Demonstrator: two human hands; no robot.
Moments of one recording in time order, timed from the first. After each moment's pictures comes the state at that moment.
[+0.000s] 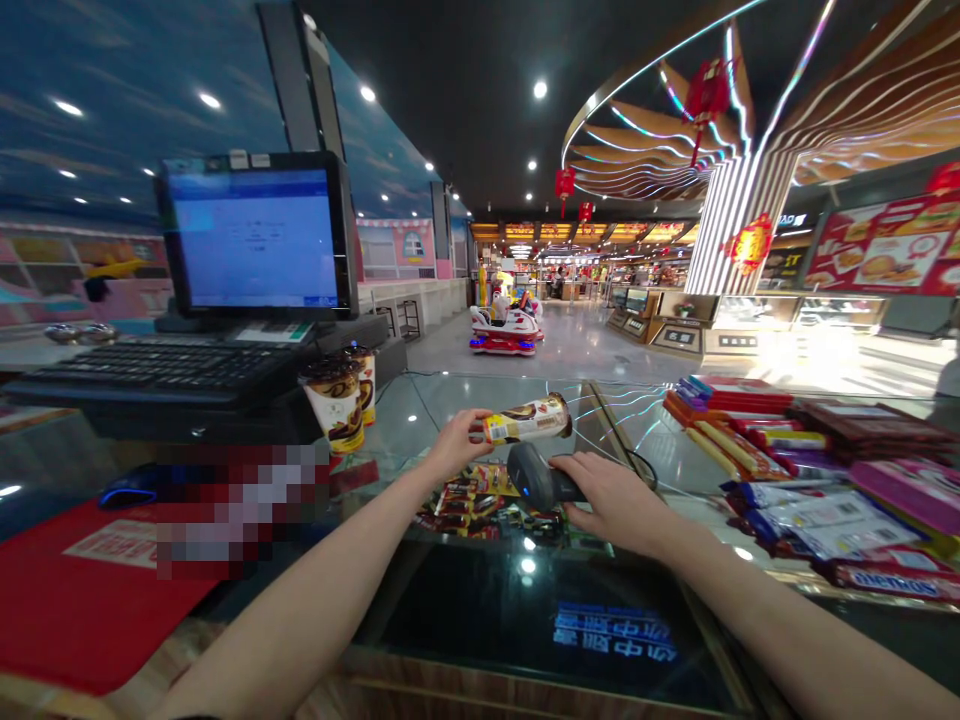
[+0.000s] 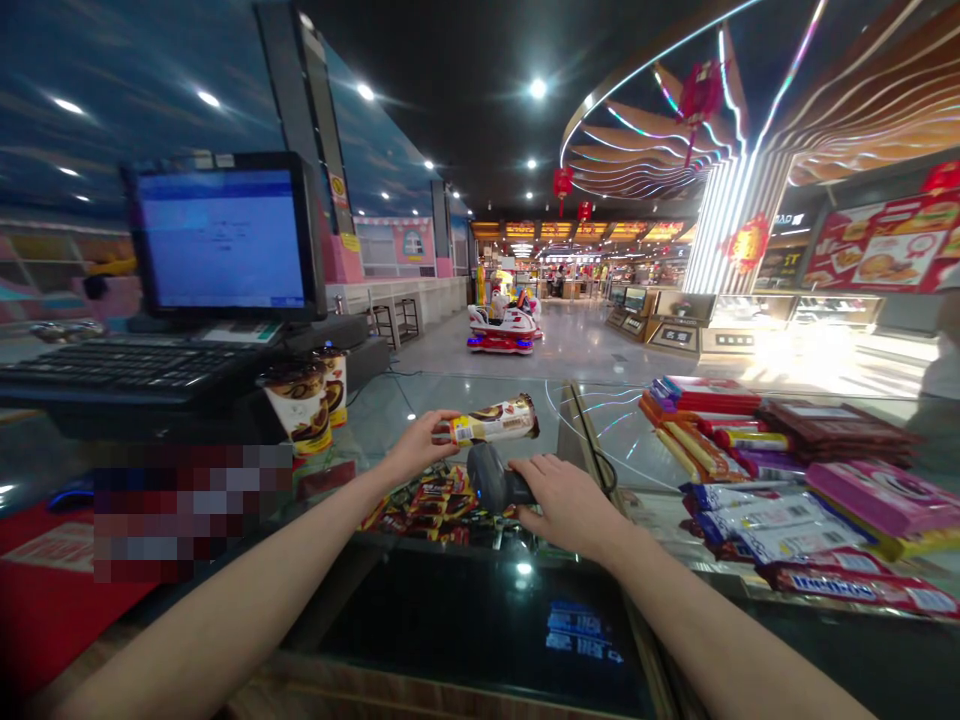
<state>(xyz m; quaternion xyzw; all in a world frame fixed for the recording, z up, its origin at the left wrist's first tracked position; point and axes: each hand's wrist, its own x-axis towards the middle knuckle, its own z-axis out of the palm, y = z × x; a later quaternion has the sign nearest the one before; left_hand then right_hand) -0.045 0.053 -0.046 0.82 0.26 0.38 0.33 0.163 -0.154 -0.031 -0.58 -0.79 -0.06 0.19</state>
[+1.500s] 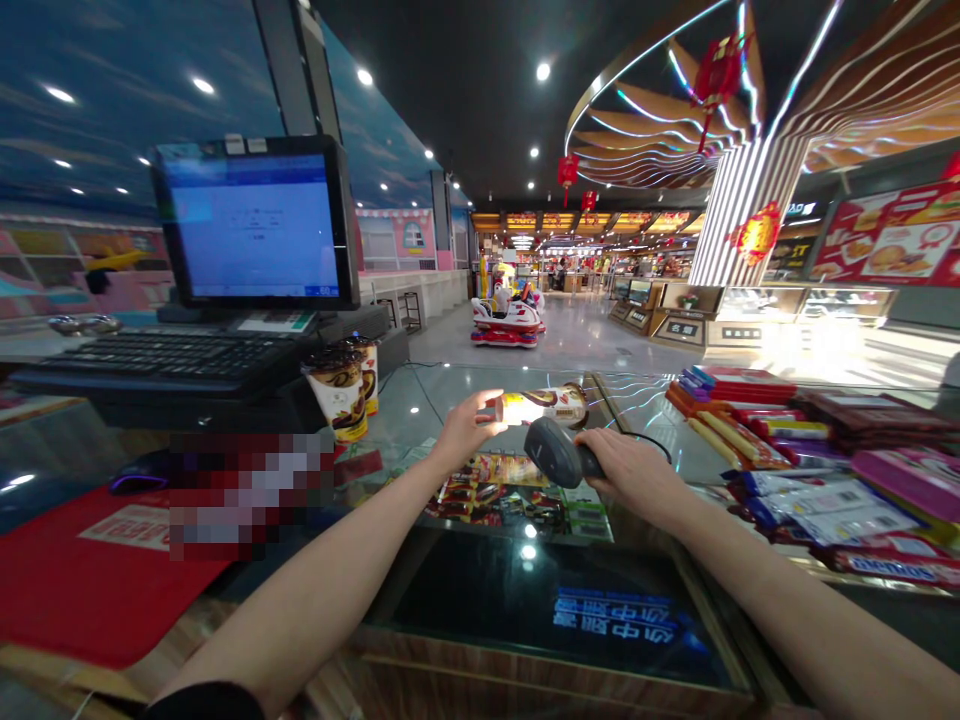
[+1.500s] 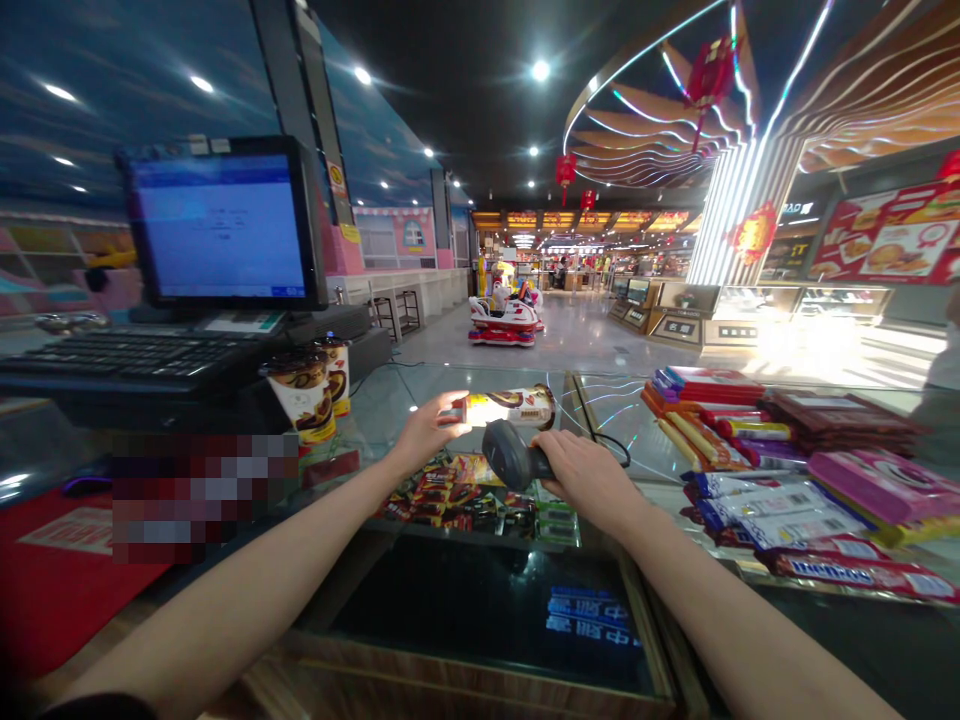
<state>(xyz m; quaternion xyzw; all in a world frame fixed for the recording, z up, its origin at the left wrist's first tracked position) -0.032 0.035 -0.035 0.81 0.23 0.44 0.31 0.185 -0.155 -0.027 -0.59 -0.77 -0.17 0.17</state>
